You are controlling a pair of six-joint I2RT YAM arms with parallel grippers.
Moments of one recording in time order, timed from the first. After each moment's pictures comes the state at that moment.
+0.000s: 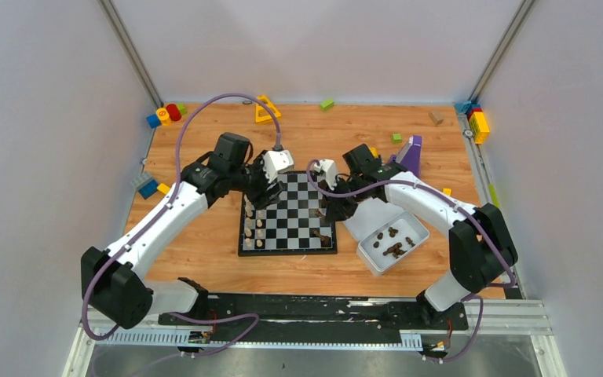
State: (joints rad) left arm -0.53 1.28 1.15 -0.67 0.39 0.57; right arm 0.56 1.57 1.11 -0.61 -0.58 -0.29
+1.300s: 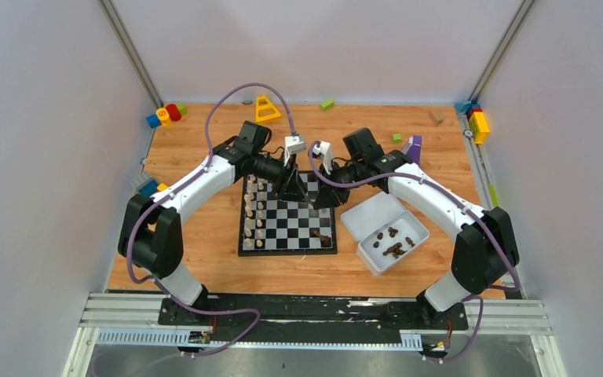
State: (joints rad) left arm -0.47 1.63 1.25 -0.52 1.05 0.32; right arm 0.58 1.56 1.27 -0.61 -0.74 -0.26
